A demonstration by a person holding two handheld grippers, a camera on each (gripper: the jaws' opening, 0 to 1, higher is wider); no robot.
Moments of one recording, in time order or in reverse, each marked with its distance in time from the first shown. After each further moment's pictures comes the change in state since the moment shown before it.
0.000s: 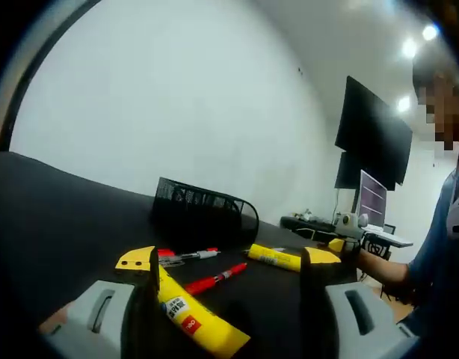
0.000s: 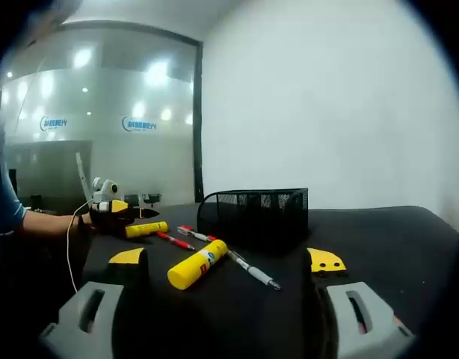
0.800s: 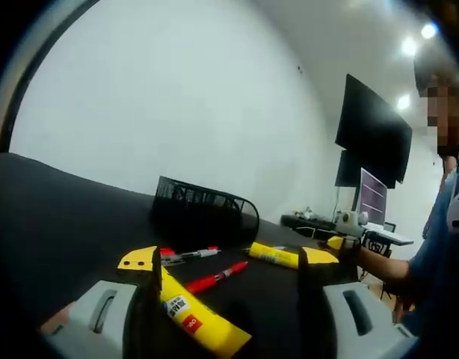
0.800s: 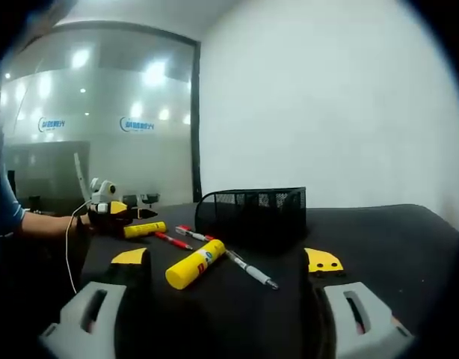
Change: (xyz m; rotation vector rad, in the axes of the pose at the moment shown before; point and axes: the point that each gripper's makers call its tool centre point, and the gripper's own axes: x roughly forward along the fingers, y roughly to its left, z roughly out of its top) left arm 0.000 -0.006 -0.004 0.006 0.007 0.002; right arm 0.000 -0.003 -0.001 0.008 0.002 -0.011
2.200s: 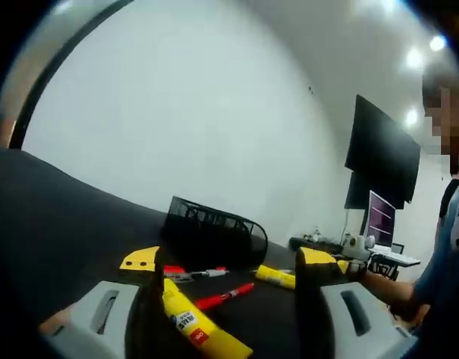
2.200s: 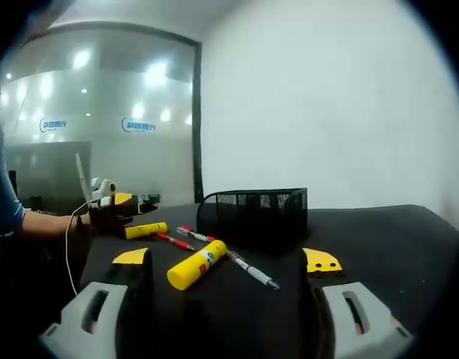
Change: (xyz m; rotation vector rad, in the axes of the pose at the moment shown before) left arm -0.008 0.012 0.030 -0.061 -0.136 0.077; right arm -0.001 0.002 0.001 0.000 -0.007 0.010
